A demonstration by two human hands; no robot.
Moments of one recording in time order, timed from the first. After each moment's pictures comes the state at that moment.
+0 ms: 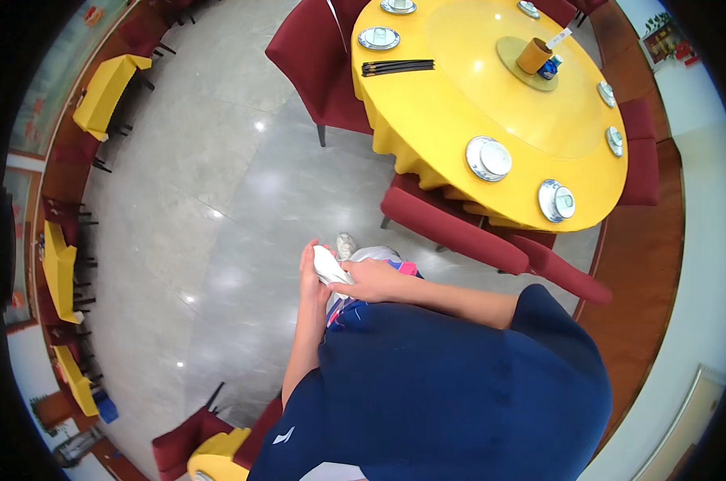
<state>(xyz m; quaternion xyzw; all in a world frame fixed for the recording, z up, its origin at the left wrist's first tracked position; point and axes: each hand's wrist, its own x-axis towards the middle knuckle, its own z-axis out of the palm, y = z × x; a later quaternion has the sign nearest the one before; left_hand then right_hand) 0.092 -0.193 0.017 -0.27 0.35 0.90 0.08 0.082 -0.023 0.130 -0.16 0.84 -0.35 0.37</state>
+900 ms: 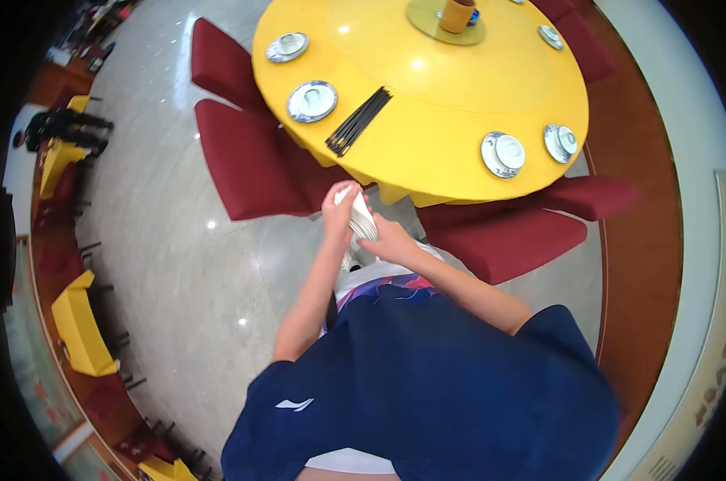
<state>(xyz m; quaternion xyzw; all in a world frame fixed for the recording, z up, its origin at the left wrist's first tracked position) -0.434 -0.132 0.033 -0.01 0.49 0.76 0.43 -0.304 -0.073 0.084 0.30 0.77 -0.55 0.10</state>
